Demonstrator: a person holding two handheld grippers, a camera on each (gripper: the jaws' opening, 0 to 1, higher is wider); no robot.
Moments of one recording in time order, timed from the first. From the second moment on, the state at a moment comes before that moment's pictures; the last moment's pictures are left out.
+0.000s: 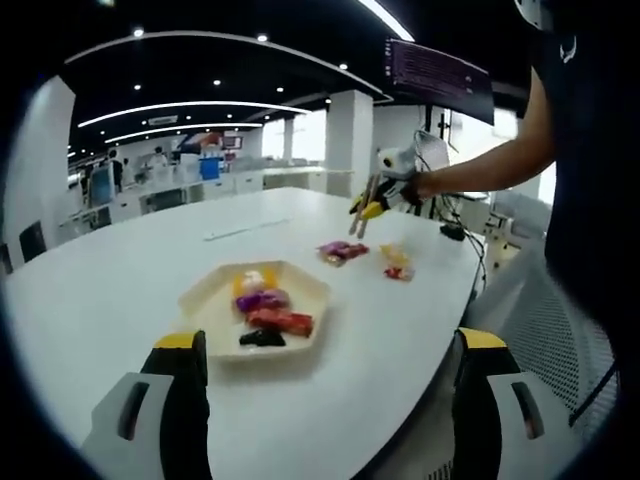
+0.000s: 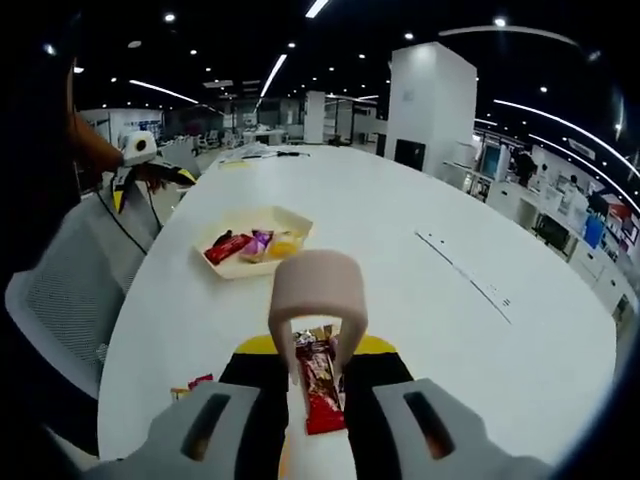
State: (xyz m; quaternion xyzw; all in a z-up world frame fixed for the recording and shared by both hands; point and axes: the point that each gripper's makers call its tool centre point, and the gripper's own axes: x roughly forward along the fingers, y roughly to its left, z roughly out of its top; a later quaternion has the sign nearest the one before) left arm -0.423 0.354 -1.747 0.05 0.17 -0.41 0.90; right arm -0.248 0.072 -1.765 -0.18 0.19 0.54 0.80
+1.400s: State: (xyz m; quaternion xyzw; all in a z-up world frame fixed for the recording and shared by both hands) left arm -0.423 0.358 -1.757 0.07 0.19 -0.40 0.89; right arm -0.233 0.075 -1.807 -0.19 0.28 0.49 0.80
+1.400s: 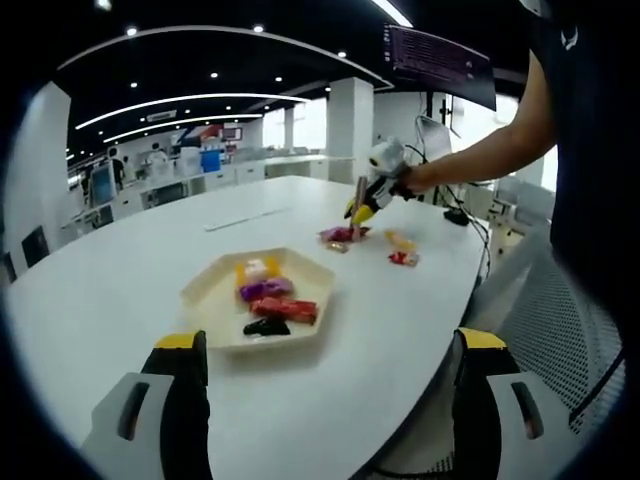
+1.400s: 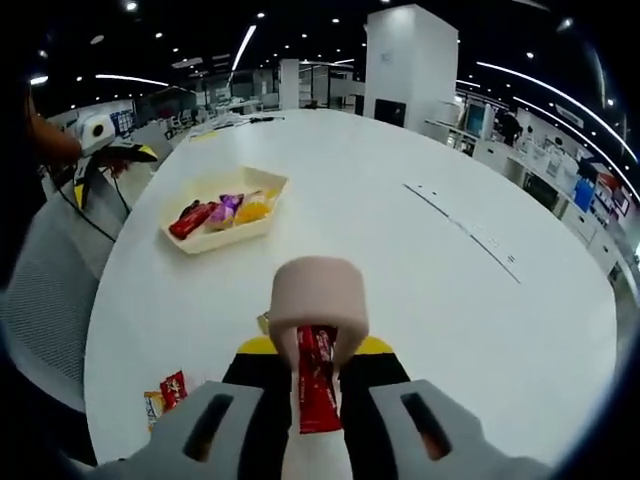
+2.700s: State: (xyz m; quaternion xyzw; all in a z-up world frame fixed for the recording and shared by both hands) left arm -0.422 0.358 -1.744 0.06 0.16 -0.40 0.90; right arm -0.229 0.068 -1.713 -0.19 0.27 0.46 0.82
